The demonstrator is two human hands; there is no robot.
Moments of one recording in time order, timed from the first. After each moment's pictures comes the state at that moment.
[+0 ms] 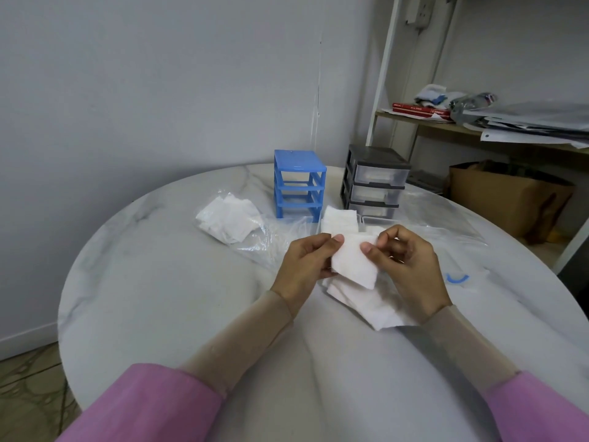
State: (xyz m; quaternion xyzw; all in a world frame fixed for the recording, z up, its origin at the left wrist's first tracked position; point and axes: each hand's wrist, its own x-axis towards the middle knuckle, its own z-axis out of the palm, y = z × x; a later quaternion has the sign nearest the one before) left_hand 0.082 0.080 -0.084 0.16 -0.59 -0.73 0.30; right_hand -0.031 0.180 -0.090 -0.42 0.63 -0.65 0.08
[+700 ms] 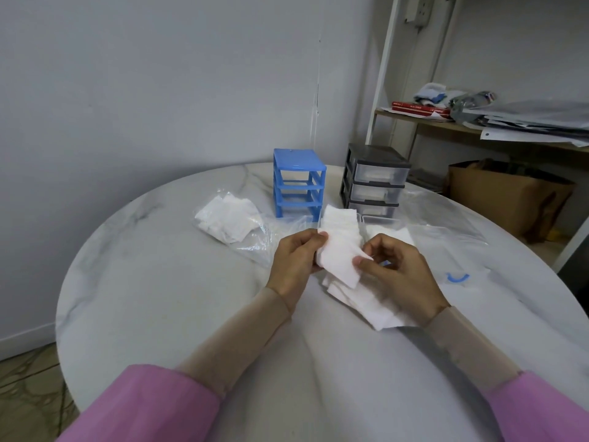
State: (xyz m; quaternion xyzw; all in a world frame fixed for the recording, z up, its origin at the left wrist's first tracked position) left_hand 0.080 0.071 -0.086 0.21 -0.56 -0.72 0.36; right_hand -0.034 0.180 -0.095 -0.45 0.69 -0.55 0.10
